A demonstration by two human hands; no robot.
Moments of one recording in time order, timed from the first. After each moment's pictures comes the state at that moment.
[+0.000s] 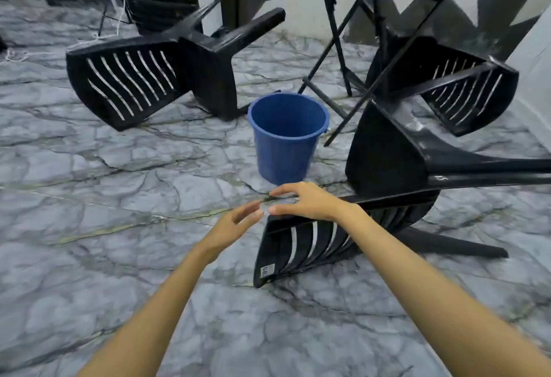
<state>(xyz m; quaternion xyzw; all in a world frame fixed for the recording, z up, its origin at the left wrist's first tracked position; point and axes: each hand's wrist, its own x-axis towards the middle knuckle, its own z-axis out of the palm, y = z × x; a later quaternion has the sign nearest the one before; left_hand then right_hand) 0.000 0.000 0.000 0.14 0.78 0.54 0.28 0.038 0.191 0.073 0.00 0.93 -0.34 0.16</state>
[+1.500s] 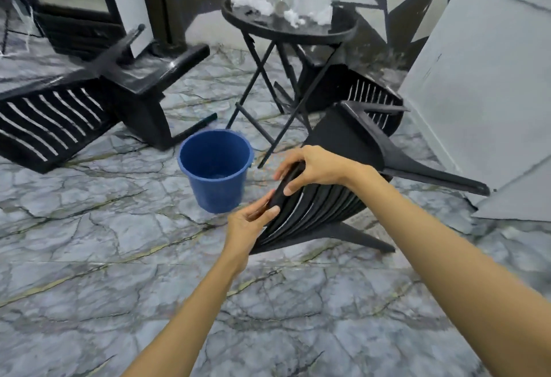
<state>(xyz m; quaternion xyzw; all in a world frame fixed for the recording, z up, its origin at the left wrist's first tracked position) 0.067 0.191 0.216 0.10 0.61 0.74 0.27 0.071 0.363 0.333 0.01 0.94 -0.31 0.14</state>
